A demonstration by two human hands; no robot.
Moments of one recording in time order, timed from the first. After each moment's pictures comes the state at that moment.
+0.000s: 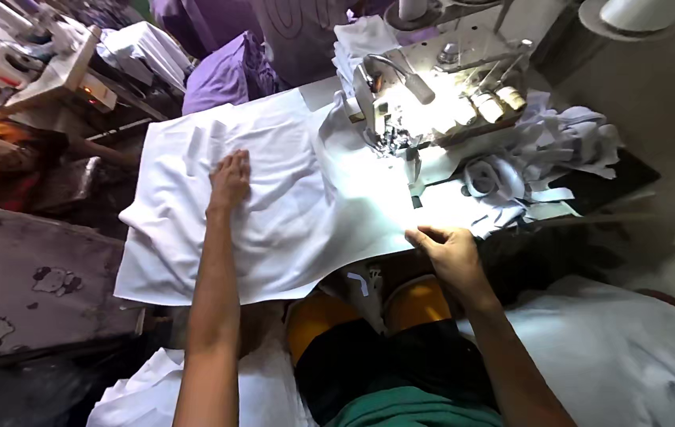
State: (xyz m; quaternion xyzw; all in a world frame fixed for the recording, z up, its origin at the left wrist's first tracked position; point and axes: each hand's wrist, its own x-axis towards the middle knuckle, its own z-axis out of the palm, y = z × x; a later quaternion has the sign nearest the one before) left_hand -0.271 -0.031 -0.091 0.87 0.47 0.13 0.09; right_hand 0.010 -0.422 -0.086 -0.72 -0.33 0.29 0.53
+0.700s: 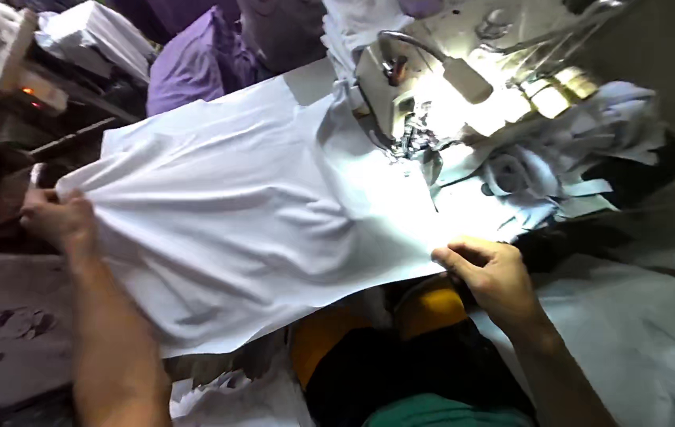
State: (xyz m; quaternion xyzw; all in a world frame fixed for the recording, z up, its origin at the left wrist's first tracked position) left_hand -0.442 0.065 -0.047 0.67 0.70 0.25 0.02; right_hand 0.004 -0.431 -0.071 -0.71 -0.32 0.28 0.55
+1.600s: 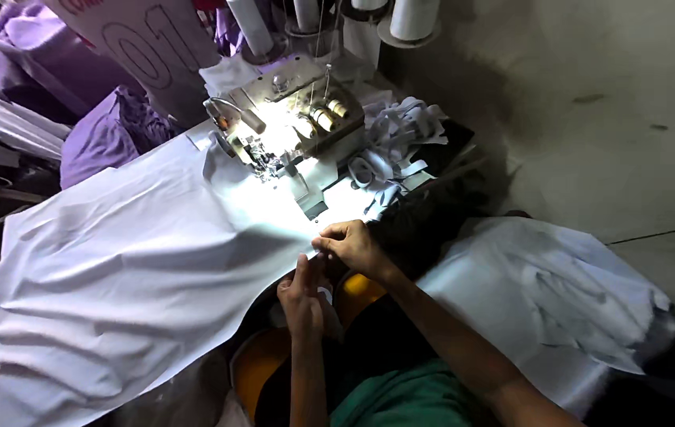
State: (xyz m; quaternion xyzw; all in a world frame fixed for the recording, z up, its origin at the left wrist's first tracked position) left_hand -0.118 -0.391 -0.102 0.32 0.37 0.42 0.77; right_hand 0.021 -0.434 -0.082 -0.66 -0.33 0.37 0.56
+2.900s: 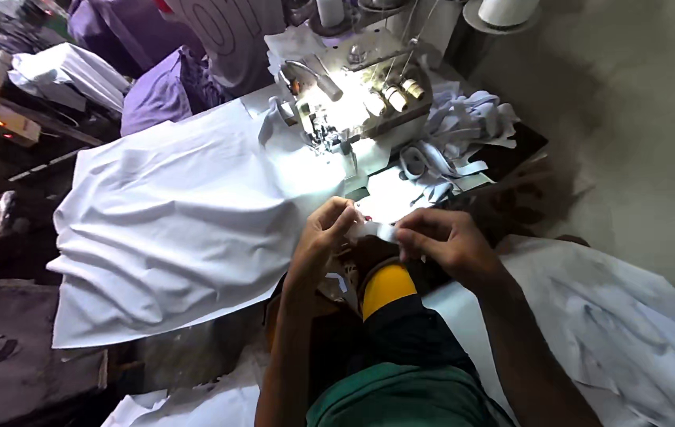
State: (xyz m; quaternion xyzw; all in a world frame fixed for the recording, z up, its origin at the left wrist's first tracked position) left_hand -0.124 -0.323 -0.047 0.59 0.16 0.22 0.76; right_hand 0.037 -0.497 -0.026 -0.59 -0.45 0.35 0.57
